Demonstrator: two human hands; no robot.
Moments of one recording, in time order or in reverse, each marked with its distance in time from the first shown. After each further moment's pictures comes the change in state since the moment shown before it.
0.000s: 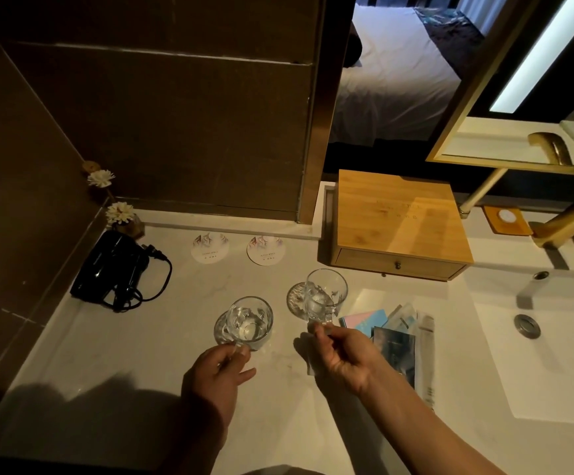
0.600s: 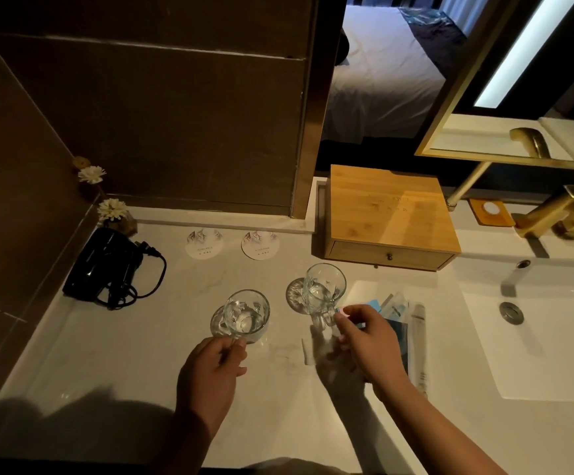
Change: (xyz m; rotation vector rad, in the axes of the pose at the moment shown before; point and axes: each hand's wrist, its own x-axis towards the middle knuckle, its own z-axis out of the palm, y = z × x) left_hand -0.014 0.018 -0.008 0.264 -0.052 0.143; right_hand -0.037 0.005 -0.014 -1.382 0.435 -0.975
